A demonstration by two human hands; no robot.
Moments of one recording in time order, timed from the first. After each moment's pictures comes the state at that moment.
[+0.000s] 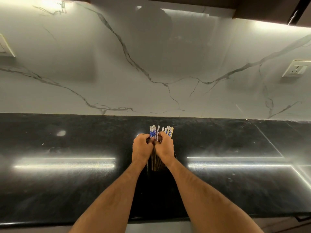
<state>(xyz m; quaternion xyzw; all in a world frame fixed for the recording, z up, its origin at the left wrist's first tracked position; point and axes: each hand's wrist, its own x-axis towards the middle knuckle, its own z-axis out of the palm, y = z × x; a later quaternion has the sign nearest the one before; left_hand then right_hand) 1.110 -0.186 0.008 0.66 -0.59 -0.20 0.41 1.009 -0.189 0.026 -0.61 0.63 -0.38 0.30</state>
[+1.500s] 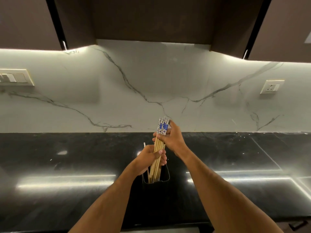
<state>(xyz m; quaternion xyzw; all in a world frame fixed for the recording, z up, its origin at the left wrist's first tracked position) 1.095 -0.134 0.089 0.42 -0.54 -0.62 0.38 0.952 -0.159 0.157 -0.61 0.46 -0.47 0.44</state>
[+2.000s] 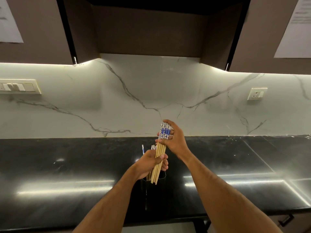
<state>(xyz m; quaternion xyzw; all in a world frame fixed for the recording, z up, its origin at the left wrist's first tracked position) 1.081 -0.077 0.121 0.40 -0.55 -0.64 0.37 0.926 -0.116 0.174 -0.67 0.42 -0.51 0.35</state>
